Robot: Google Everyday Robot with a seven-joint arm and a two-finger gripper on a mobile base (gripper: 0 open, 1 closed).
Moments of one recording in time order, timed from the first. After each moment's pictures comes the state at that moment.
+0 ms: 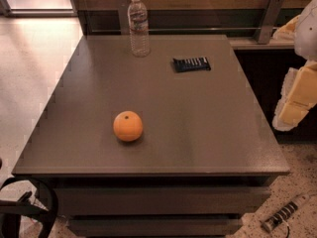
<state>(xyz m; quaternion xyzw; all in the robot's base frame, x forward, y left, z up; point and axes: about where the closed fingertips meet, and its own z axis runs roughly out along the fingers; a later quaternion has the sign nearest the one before) 0.438 -0.214 0.985 -0.60 0.78 -0.05 0.17</state>
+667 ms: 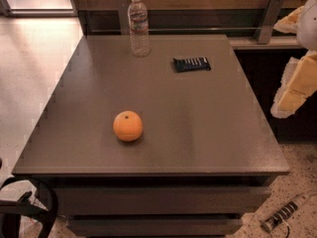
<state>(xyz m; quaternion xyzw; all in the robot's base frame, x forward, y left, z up) 0.459 -0.221 0.992 -0.60 0.77 -0.04 0.21</state>
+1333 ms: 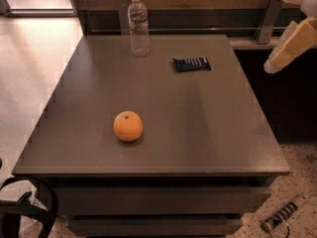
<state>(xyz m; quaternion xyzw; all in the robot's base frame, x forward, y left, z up) 0.561 -0.248 1.010 -0.57 0.75 0.00 0.34</state>
